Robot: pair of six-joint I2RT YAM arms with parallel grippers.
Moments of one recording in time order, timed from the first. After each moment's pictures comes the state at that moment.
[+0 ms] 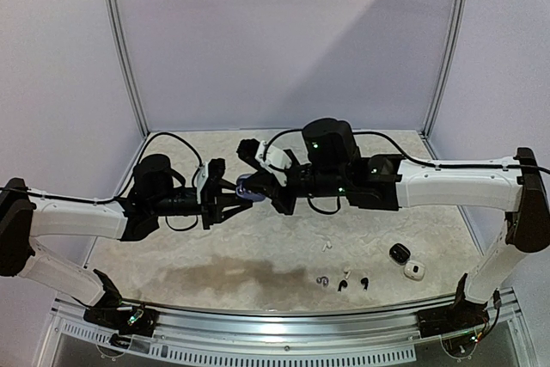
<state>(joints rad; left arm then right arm) -0.69 1.32 0.52 0.65 0.66 0.19 1.09 1.66 1.29 0.02 -0.15 -0.27</state>
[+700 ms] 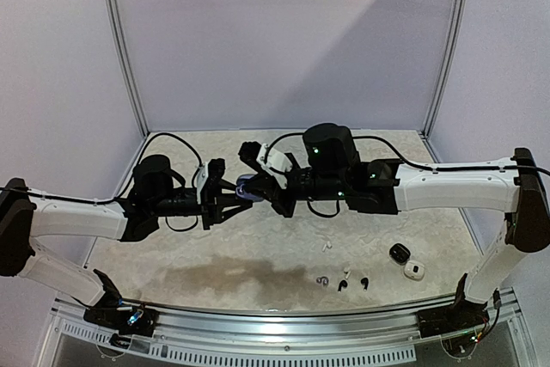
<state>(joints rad) -0.69 1.32 0.52 0.66 0.66 0.18 1.09 1.67 1.26 0.07 -0.14 -0.25</state>
